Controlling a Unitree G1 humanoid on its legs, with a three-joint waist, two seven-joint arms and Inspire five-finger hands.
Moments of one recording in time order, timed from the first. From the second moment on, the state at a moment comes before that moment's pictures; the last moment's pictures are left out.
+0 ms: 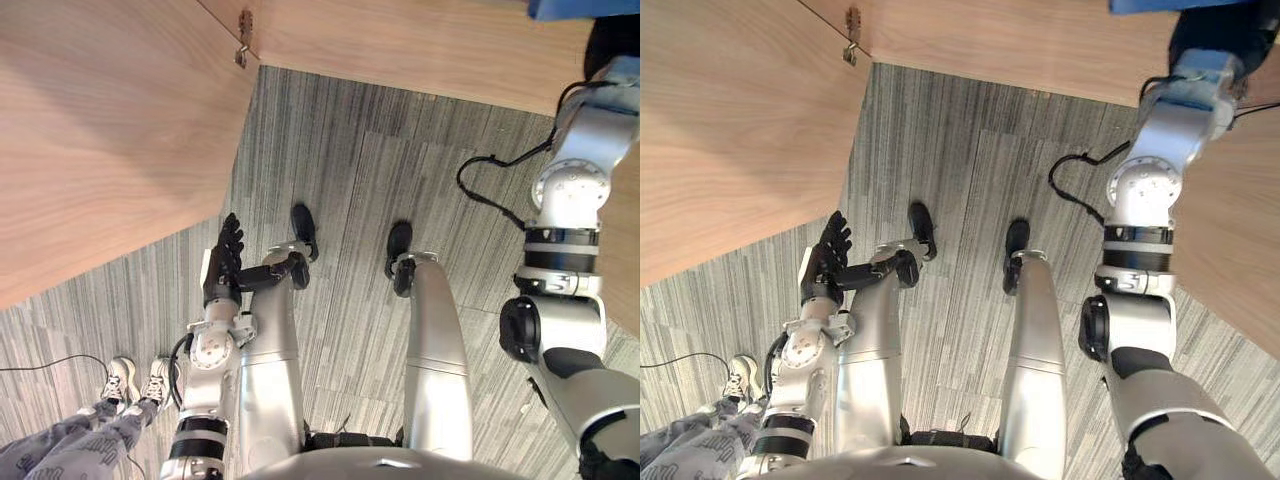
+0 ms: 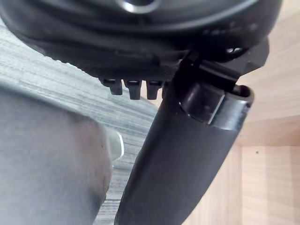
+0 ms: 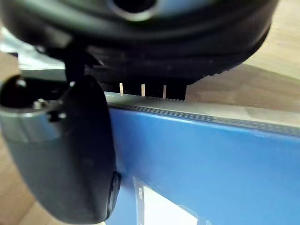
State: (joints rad) left arm 0.01 0.09 0.08 0.23 -0.17 -0.16 0.09; right arm -1.00 -0.39 -0.29 0.30 1.26 -0.39 -0.37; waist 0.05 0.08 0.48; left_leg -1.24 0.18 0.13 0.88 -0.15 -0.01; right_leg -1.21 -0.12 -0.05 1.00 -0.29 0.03
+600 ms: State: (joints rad) left arm 0.01 0.10 0.03 0.26 -0.19 -0.16 0.10; right arm -1.11 -0.63 -0.18 0.49 1.26 -0.33 -0.45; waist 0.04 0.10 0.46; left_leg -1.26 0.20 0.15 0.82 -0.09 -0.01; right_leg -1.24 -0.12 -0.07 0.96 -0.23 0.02
